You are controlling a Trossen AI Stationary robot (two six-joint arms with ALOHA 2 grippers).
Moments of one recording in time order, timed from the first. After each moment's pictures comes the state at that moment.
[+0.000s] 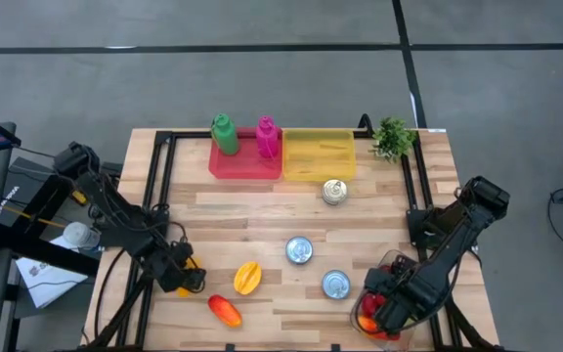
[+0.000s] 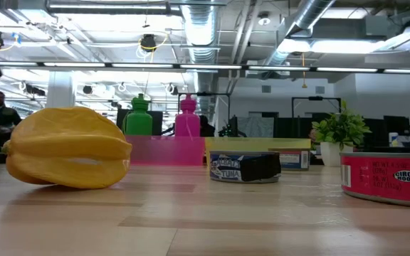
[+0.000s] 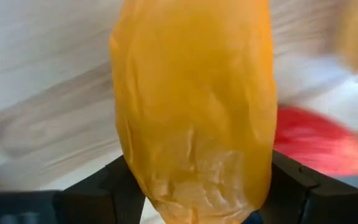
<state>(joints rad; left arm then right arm) -0.83 1.14 0.51 -0.48 -0.04 -2.12 0.88 1.66 1.33 -1.27 0.03 1.33</state>
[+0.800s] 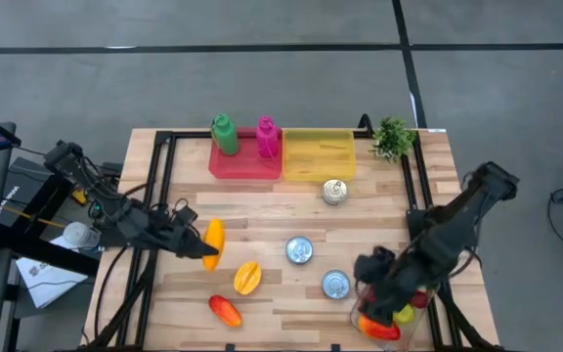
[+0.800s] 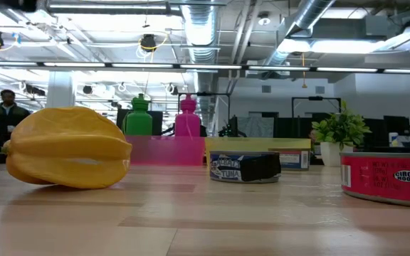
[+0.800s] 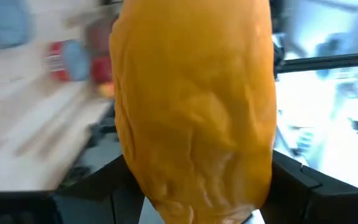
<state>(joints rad) -0.65 0.75 0.51 0.19 -0.42 -1.49 0.75 1.47 1.45 -1.02 0.15 1.04</state>
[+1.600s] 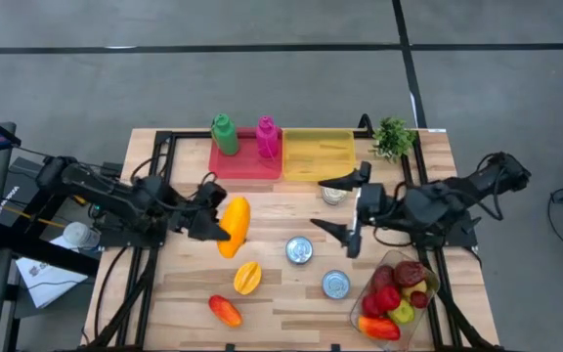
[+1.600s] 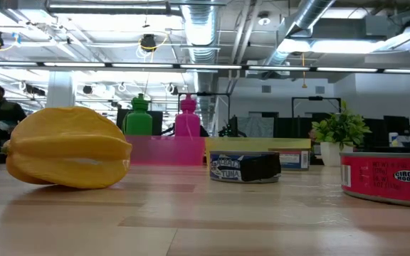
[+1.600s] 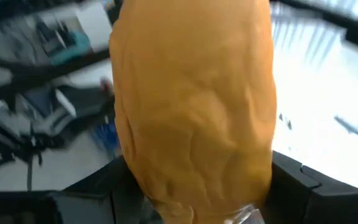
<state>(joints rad) -0.26 1.10 0.79 0.72 0.25 -1.32 0.49 1.32 1.48 -0.27 0.71 0.05</state>
